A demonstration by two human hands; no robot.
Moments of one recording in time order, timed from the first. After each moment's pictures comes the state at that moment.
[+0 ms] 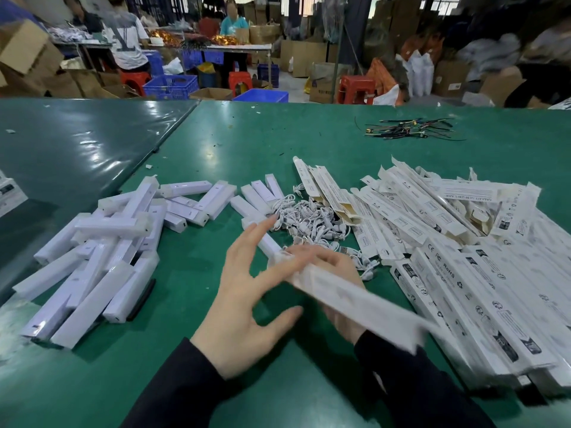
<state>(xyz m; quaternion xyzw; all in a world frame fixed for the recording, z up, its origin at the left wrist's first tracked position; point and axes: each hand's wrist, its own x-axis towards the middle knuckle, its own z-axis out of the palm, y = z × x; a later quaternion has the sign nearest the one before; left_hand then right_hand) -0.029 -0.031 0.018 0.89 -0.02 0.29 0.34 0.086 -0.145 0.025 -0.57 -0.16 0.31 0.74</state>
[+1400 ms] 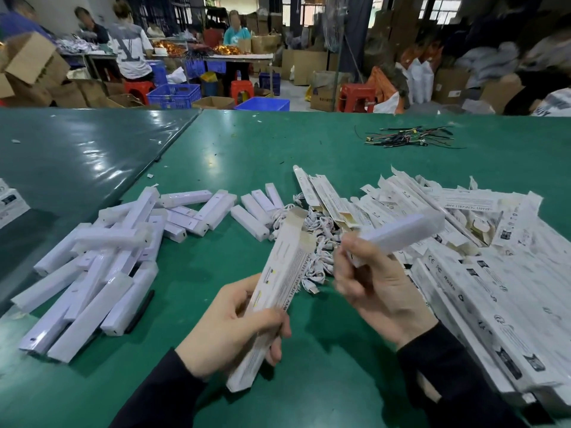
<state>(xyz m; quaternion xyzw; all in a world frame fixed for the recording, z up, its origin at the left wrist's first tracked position) -0.030 -0.027 0.025 0.65 0.05 0.08 0.76 0.104 -0.181 0.053 -0.45 -0.20 0.33 0.81</state>
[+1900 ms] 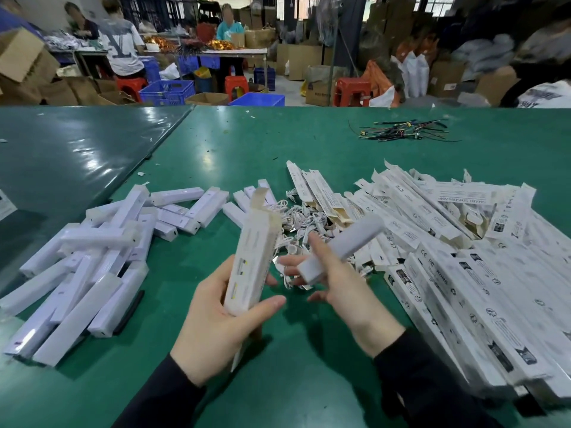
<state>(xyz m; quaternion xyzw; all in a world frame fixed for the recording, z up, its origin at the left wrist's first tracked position) -0.026 -0.034 0.024 0.72 0.10 0.26 0.63 0.088 -0.160 0.044 -0.71 -0.21 0.30 0.61</state>
